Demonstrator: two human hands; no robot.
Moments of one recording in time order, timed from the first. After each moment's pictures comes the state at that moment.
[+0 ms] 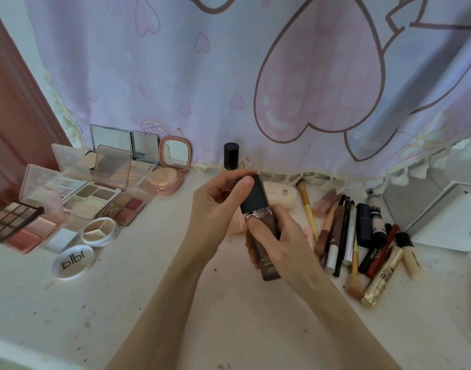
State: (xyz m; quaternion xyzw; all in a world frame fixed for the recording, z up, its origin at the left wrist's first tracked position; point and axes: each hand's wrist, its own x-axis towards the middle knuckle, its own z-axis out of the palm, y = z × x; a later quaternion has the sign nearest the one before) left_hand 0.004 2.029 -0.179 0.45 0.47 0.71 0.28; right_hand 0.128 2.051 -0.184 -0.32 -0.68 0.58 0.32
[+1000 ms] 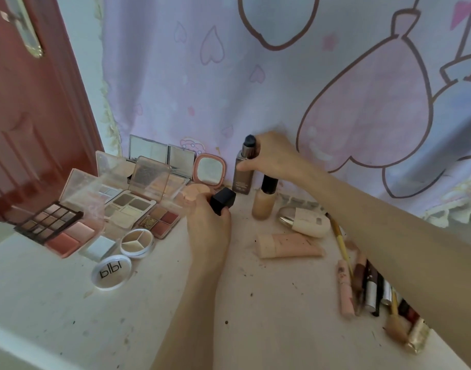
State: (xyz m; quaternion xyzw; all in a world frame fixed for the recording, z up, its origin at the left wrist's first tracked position) left_hand -0.064 2.039 -0.209 0.28 0.79 0.55 0.03; right_hand -0.006 2.157 -0.096 -0.32 -0.91 0.21 0.15
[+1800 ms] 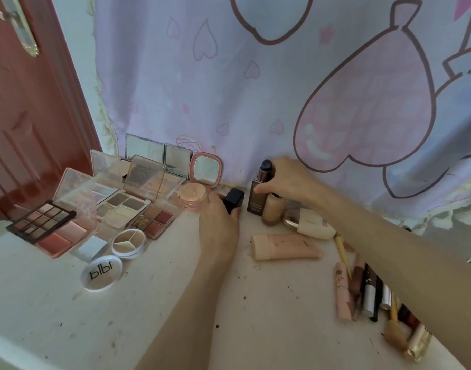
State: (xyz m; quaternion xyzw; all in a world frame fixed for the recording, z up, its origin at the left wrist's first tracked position) left_hand -0.053 2.065 -0.216 0.32 0.81 0.49 0.06; right_hand 0.029 2.172 -0.128 -0.37 -0.90 0.22 0.10
